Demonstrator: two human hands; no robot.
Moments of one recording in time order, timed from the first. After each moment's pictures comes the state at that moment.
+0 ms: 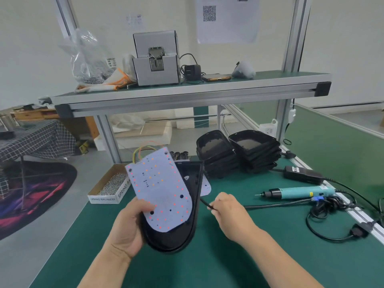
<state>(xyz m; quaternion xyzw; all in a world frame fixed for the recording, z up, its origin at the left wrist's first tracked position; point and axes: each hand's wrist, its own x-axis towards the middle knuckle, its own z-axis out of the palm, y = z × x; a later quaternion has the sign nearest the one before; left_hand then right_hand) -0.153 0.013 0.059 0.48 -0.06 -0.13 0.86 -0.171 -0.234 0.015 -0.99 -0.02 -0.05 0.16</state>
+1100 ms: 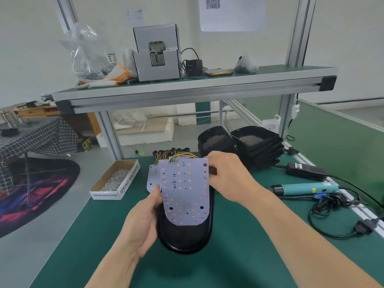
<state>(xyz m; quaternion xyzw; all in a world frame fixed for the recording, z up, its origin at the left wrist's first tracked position) -0.166 -0.004 0.066 0.55 -0.08 -0.17 0.81 -0.172 -0.222 0.130 -0.92 -0.15 -0.19 0.31</state>
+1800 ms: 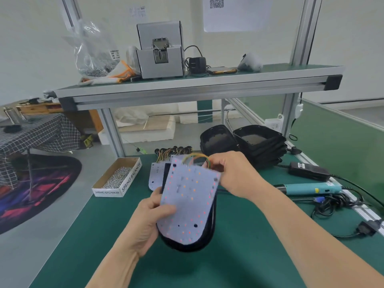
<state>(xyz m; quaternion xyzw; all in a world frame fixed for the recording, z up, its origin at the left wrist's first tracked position) -0.169 0.005 0.065 0.62 -0.12 -0.14 0.76 -0.169 -0.230 0.128 -0.89 -0.13 -0.15 0.41</state>
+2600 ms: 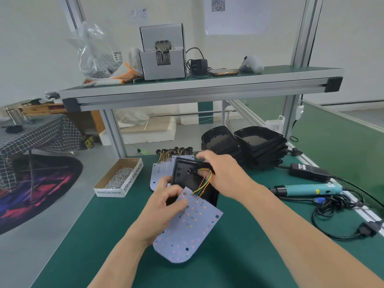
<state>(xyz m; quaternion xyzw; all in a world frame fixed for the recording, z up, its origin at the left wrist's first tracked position) -0.156 -0.008 0.069 0.77 -0.24 -0.04 0.59 -0.141 -0.220 0.110 -0.93 -0.14 -0.19 0.27</state>
